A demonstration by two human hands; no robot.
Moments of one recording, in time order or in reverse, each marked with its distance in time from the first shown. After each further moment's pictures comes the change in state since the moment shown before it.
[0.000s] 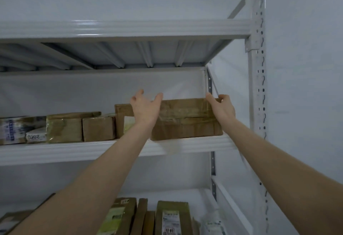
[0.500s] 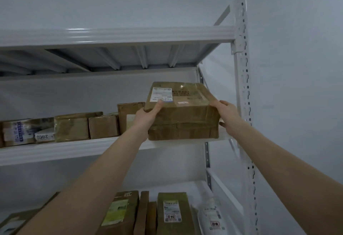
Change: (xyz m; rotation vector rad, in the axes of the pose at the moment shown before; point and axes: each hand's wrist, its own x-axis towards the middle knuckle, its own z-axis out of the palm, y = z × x) left_hand -0.039 -0.004 -0.034 -0.294 -0.339 -0.327; right_hand -0.065 -0.010 -0.045 0.252 -0.091 0.134
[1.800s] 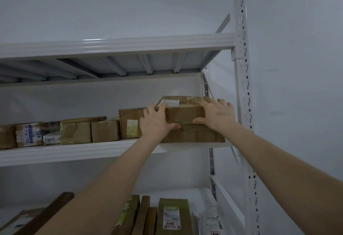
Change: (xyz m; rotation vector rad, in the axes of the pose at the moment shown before) left_hand 0.003 -0.002 0.038 1.166 0.216 0.497; right_hand 0.009 -0.024 0.007 -1.378 -0.025 -0.575
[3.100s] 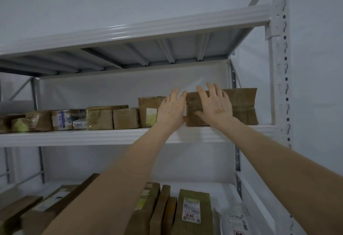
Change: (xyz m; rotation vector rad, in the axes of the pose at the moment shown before) left_hand 0.015 -0.017 0.025 0.261 0.052 0.232; right_hand 0.023 -0.048 0.053 0.100 0.189 -0.199
